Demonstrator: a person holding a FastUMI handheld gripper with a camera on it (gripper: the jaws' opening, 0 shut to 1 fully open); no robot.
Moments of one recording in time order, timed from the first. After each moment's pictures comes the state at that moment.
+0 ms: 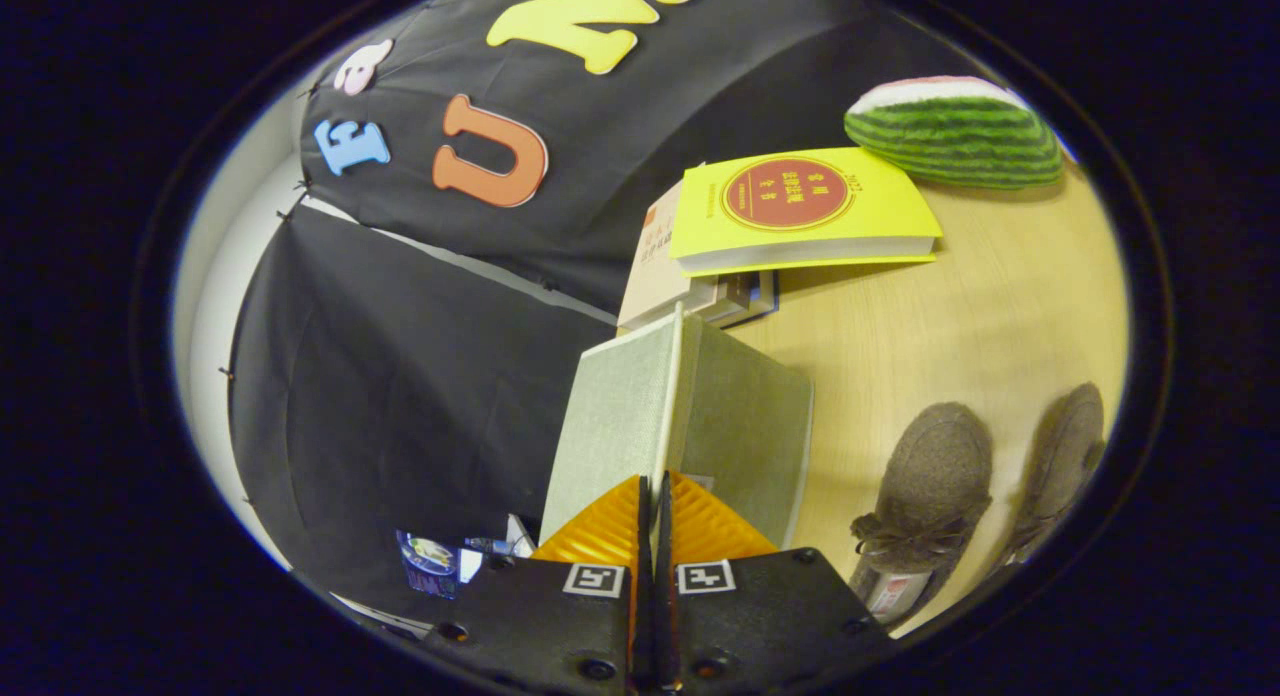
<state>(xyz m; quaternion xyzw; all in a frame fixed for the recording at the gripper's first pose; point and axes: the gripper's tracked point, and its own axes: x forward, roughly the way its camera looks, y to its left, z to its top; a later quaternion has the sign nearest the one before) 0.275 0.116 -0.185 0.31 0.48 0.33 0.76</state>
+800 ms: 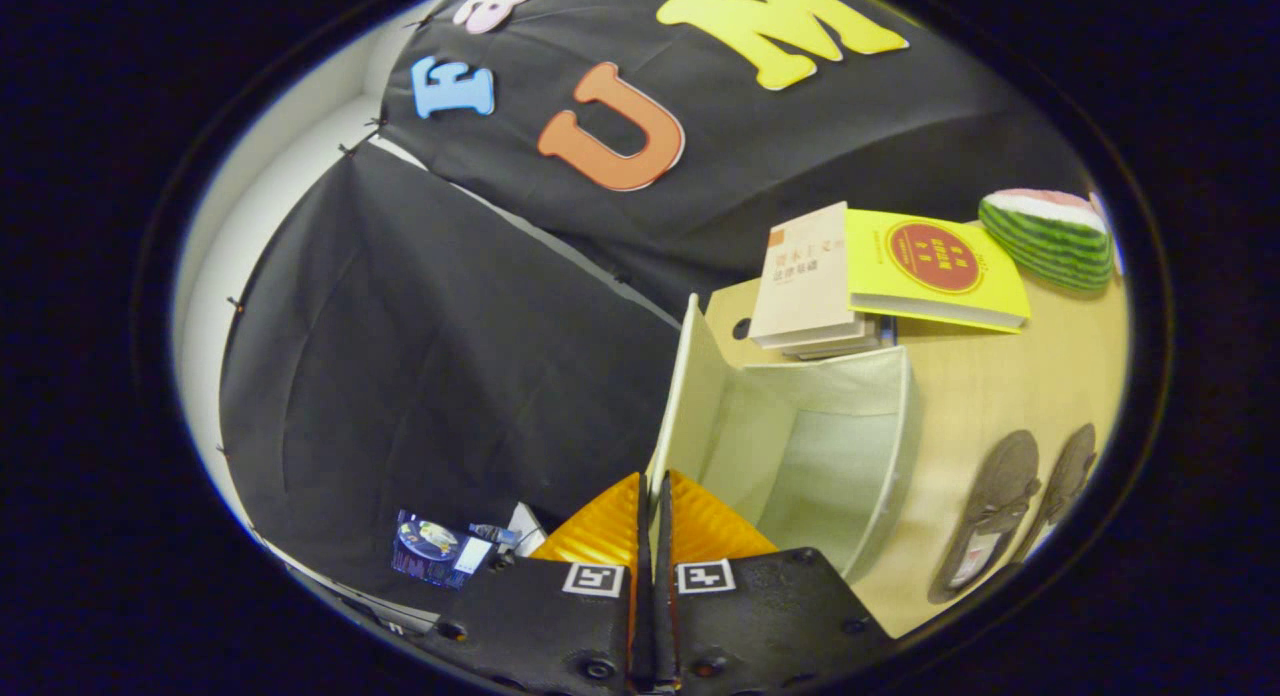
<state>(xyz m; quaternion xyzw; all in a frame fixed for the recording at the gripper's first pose) 0.221 0.246 -0.050 0.24 0.43 0.38 0.78</state>
